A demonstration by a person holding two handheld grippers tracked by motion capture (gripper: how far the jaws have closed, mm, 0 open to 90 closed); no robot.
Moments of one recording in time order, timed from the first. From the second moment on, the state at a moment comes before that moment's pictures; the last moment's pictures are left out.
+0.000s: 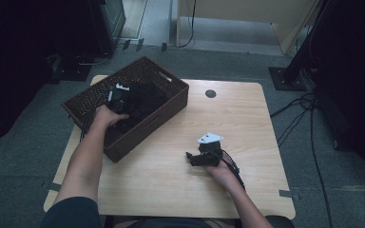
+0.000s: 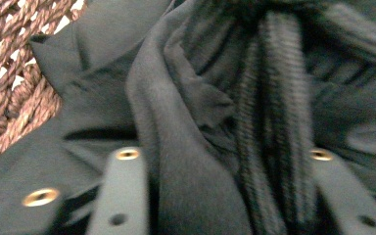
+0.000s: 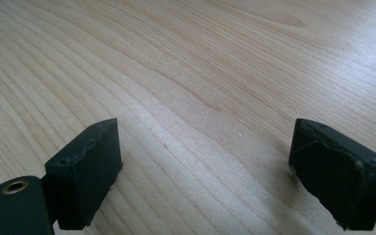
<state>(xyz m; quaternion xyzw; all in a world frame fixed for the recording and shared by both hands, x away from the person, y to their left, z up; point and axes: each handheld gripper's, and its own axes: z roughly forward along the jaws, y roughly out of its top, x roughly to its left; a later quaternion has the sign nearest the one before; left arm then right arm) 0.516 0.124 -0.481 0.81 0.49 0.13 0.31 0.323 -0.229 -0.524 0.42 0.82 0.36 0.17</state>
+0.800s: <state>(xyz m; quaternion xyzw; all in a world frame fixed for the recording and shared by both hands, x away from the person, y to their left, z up) 0.529 0.163 -0.463 0.80 0.55 0.00 0.22 0.323 -0.229 -0.524 0.42 0.82 0.36 0.17</state>
